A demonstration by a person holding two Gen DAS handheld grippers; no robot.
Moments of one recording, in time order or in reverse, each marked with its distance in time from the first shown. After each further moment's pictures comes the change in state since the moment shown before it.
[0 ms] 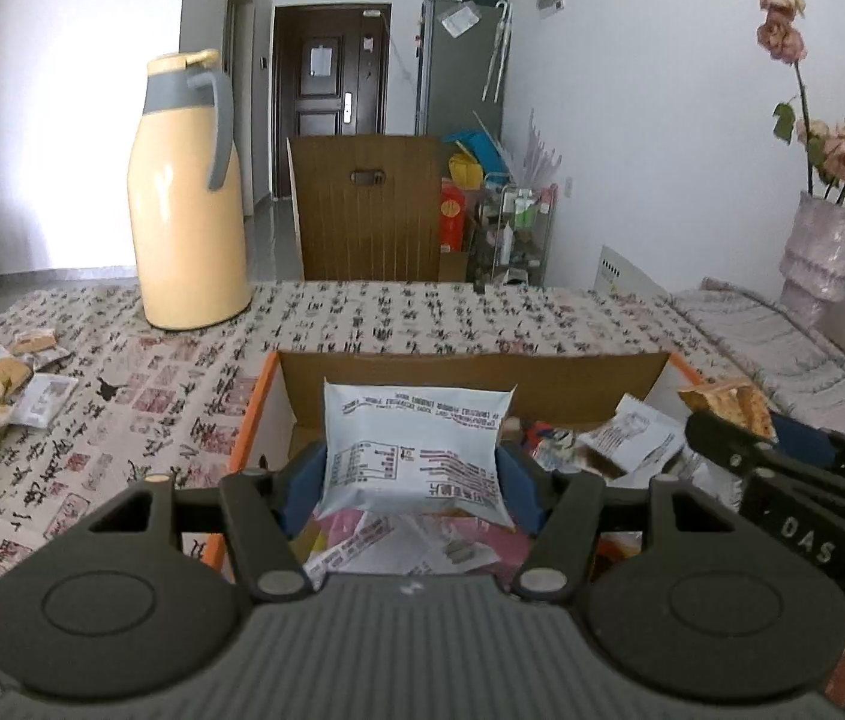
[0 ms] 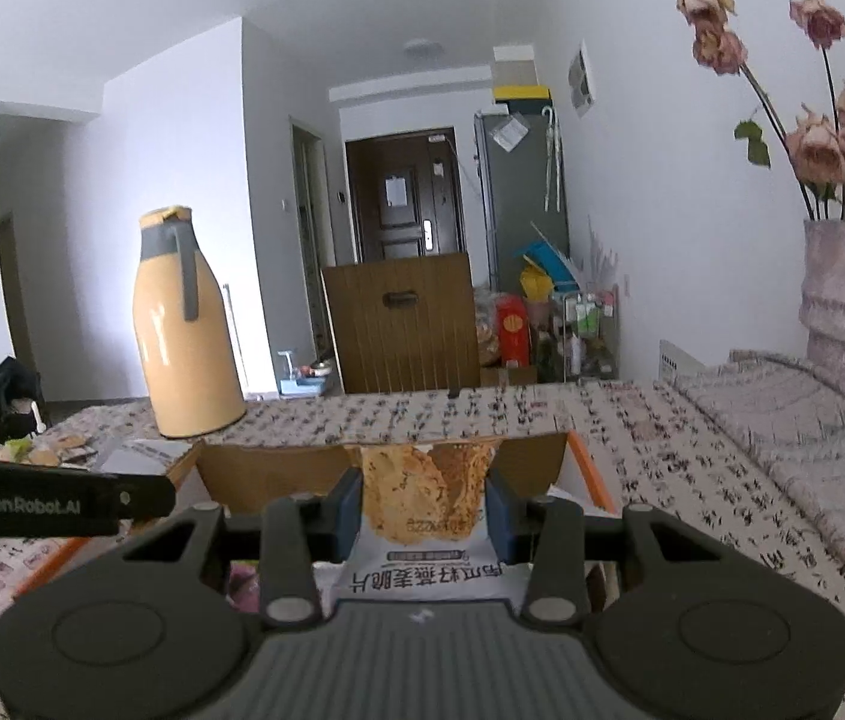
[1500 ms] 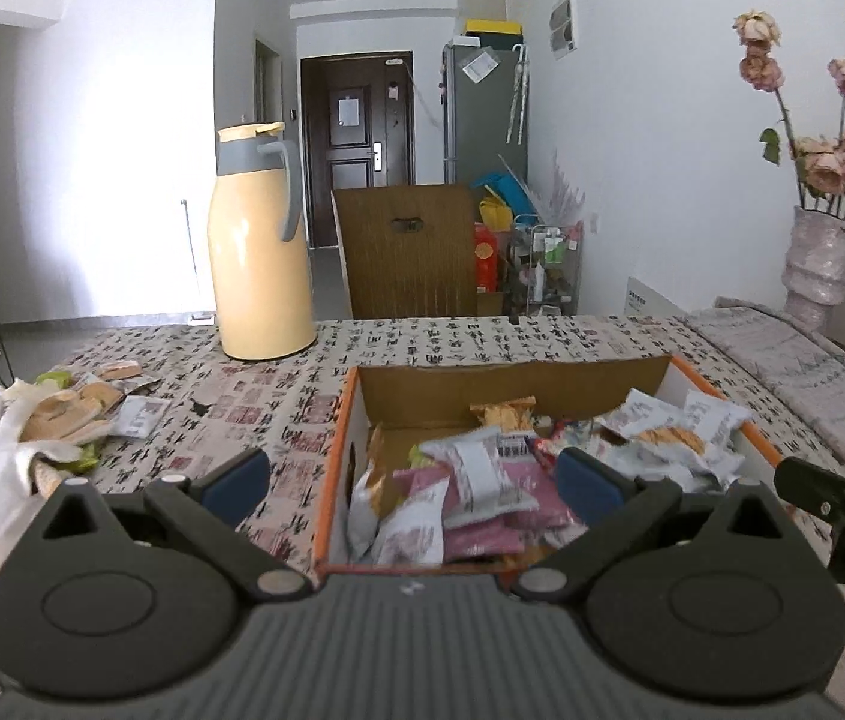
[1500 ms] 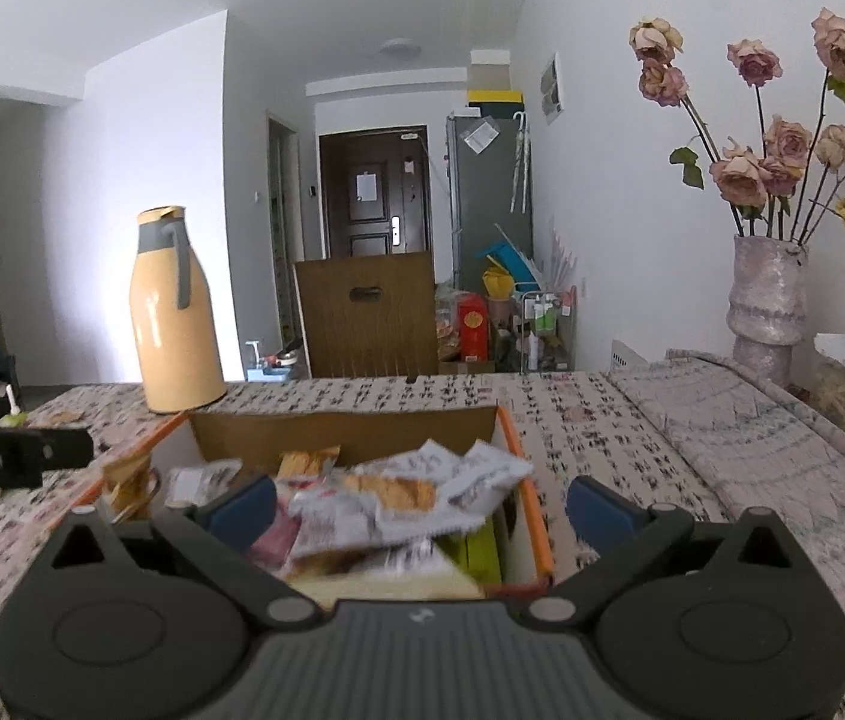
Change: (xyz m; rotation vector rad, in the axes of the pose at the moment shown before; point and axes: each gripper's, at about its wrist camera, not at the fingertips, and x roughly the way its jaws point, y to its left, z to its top) left arm -0.097 0.011 -0.031 0.037 -0.108 0.082; right arm -0.096 -0.001 -0.014 -0.028 0.010 -0.075
